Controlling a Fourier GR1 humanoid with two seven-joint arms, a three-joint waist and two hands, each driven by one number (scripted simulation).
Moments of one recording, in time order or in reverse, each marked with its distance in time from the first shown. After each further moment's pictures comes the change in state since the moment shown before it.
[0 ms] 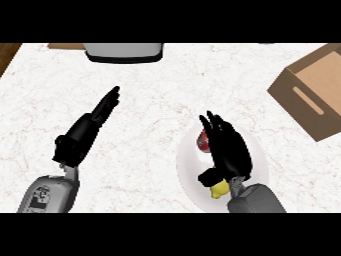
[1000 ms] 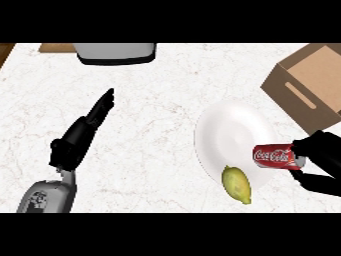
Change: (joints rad) left arm 0.034 -0.009 0.018 -0.021 -0.012 0.015 0.001; right arm 0.119 -0.669 -0.205 0.025 -0.291 -0.080 -0.977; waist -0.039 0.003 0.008
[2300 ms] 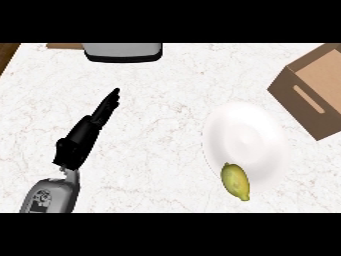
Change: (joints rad) left arm -0.013 -0.007 -0.016 0.001 -0.005 -0.015 0.007; right arm 0.074 -0.558 -0.540 0.452 -0.841 0.103 -0.549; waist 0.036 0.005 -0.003
